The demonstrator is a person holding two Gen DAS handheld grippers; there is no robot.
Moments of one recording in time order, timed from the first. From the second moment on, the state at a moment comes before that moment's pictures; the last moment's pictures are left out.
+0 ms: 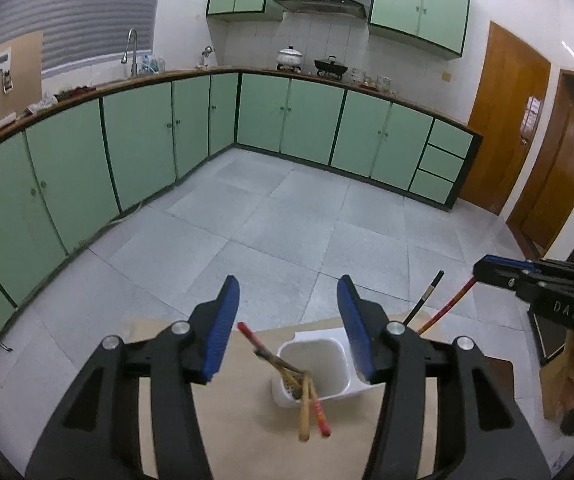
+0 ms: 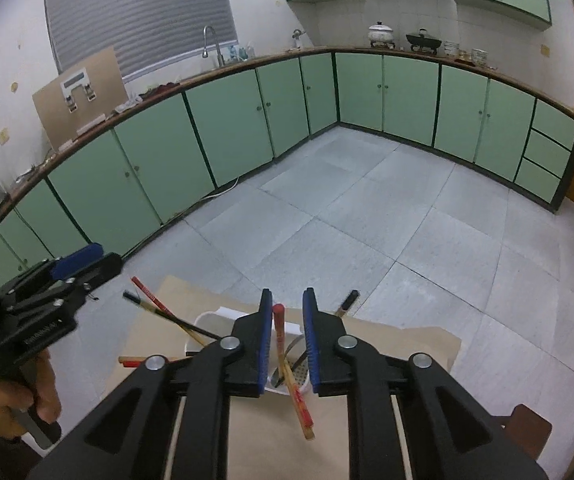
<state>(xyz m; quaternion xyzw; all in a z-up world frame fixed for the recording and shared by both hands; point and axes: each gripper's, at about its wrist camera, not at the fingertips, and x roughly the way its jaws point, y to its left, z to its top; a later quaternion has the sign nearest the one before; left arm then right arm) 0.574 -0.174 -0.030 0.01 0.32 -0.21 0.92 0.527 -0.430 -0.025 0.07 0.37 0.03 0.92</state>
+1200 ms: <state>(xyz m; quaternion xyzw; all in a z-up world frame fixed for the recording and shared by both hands) 0.167 -0.052 -0.058 0.02 0.26 -0.11 0.96 0.137 -0.308 -0.086 0.04 0.26 -0.12 0.96</state>
